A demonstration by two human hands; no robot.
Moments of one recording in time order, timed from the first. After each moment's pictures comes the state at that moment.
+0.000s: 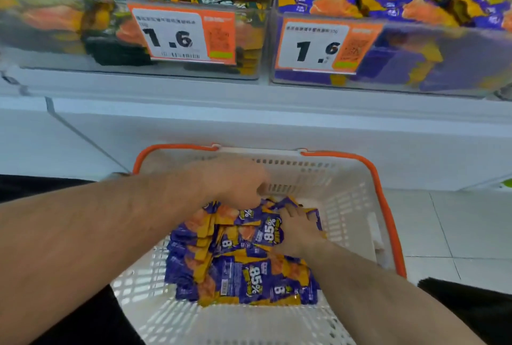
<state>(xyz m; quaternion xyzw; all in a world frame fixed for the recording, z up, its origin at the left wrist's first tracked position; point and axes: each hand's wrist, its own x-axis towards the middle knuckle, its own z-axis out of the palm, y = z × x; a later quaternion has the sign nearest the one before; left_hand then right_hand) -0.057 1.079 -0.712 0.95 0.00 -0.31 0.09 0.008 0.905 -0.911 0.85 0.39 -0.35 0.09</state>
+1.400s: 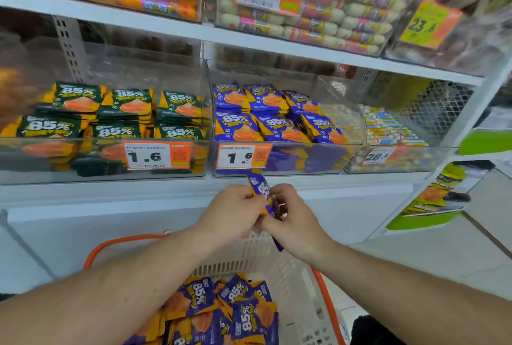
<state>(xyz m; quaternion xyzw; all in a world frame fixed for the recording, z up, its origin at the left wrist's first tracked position) -0.054 1.022 -0.610 0.81 0.18 0.03 0.56 0.007 0.889 -0.628 0.83 0.24 -0.17 -0.47</state>
